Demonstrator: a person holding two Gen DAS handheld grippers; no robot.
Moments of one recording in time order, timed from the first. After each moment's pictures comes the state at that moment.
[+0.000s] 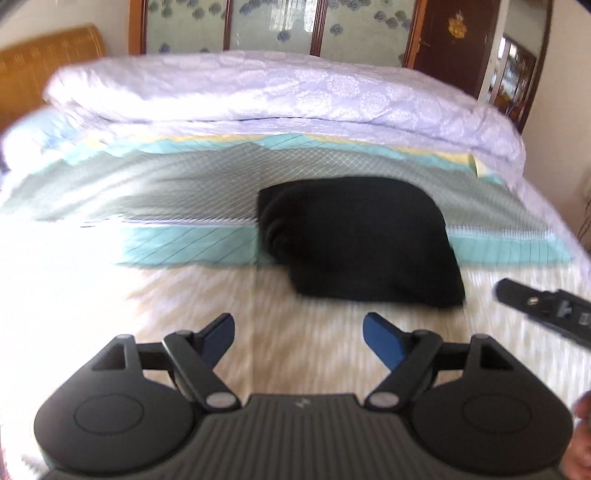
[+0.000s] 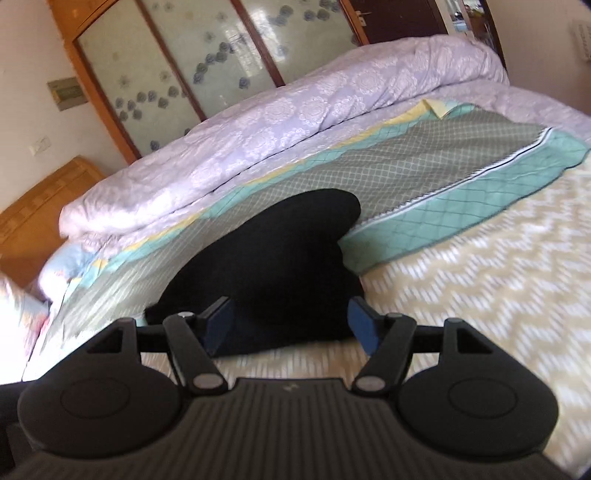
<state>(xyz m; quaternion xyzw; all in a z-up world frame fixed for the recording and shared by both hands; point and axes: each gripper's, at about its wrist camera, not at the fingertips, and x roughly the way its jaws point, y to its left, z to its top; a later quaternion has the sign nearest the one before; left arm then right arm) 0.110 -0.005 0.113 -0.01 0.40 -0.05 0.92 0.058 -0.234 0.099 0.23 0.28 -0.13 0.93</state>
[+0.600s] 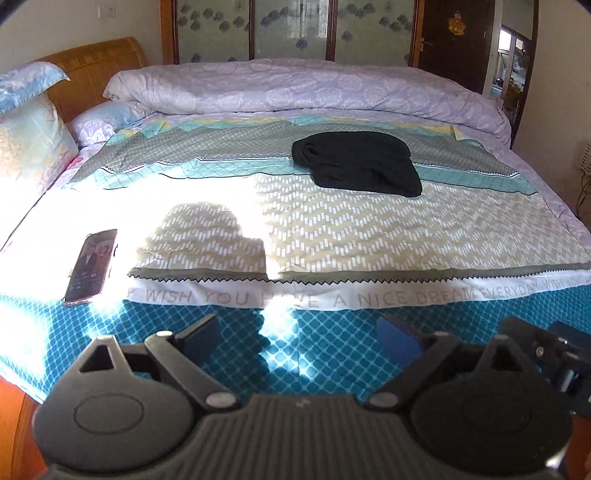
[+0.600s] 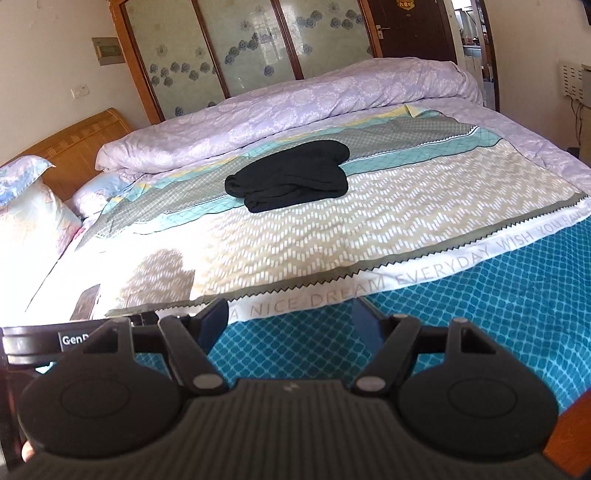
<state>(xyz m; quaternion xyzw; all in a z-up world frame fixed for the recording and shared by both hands) -0.134 0.017 0.135 0.00 0.39 -0.02 0.92 -0.142 -0.107 0.119 0.16 0.30 -0.12 0.93</state>
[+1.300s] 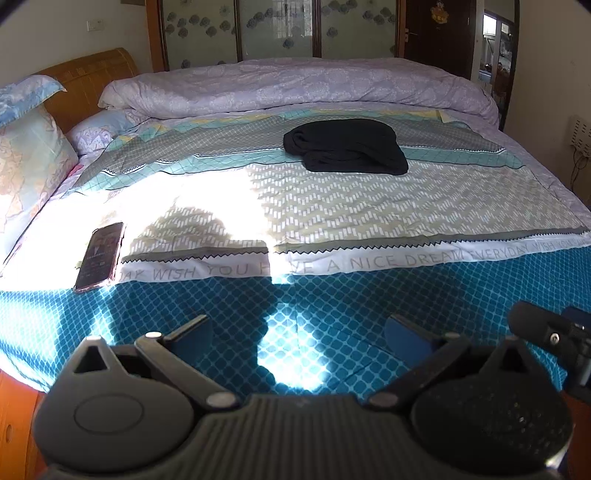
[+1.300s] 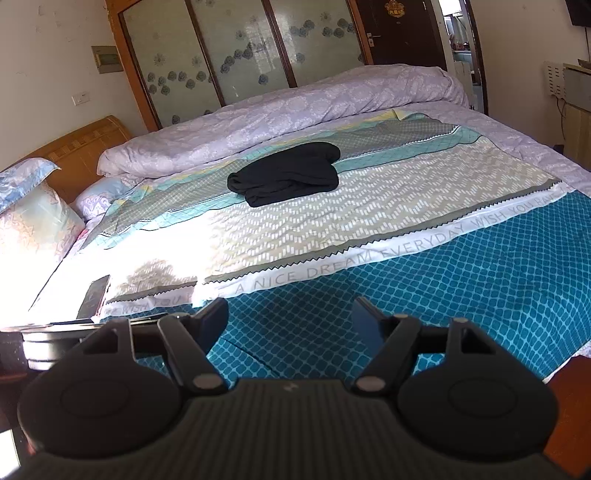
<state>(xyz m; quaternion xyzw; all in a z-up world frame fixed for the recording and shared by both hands) -0.171 0.006 0.124 0.03 0.39 -0.03 0.92 -0.192 -0.082 0.111 0.16 0.29 -0.14 0.93</state>
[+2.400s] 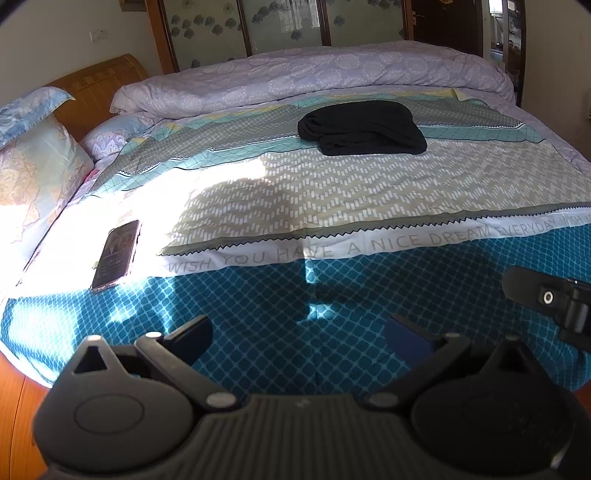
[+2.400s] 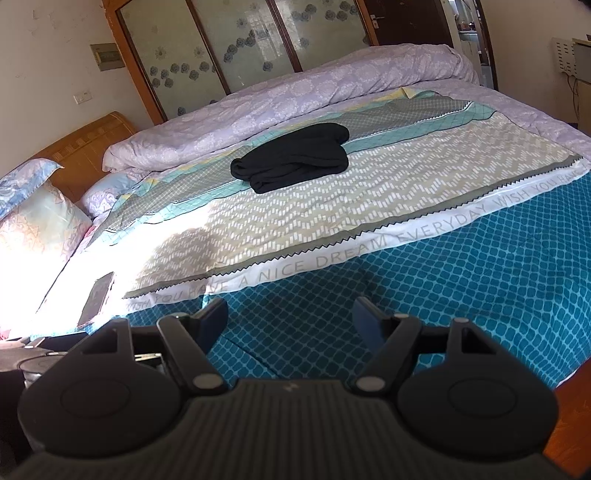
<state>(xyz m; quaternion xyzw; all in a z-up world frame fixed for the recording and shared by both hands) -0.165 -0.003 0.107 0.08 0.40 0.00 0.91 -0.172 -0.093 0.092 0.19 0.30 -0.12 0.93</state>
